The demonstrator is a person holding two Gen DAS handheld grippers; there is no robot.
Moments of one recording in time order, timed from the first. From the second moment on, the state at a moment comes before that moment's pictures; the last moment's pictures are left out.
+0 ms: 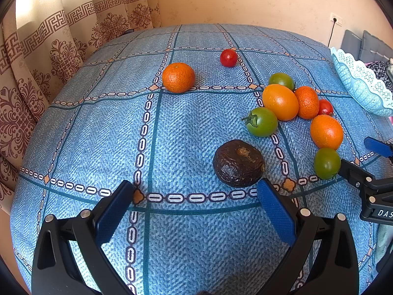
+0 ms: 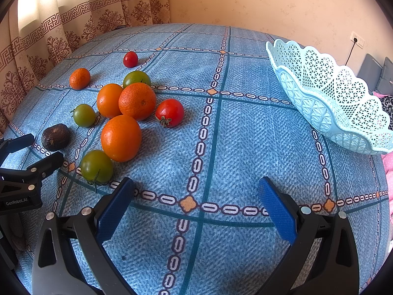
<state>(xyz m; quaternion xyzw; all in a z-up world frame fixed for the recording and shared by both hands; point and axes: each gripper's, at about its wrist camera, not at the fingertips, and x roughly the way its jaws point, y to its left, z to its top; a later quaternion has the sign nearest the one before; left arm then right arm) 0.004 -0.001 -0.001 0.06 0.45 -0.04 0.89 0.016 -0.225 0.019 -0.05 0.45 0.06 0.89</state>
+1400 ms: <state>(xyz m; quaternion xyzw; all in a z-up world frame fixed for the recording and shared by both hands) -0.011 0.013 0.048 0.09 0.37 -0.06 0.92 -0.008 -0.187 0.038 -0.01 0.42 0.19 0.89</state>
